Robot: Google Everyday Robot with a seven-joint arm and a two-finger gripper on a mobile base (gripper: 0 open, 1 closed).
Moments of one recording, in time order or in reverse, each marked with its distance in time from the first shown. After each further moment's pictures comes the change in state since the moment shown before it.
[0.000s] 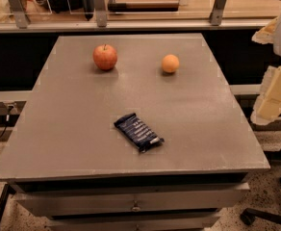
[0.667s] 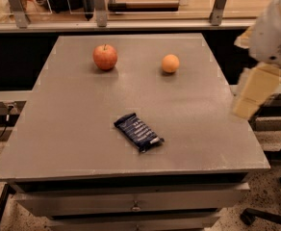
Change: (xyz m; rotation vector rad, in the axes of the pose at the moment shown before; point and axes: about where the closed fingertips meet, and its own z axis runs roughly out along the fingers) arm -0.023 -0.003 0.022 -0.022 -0.015 0.015
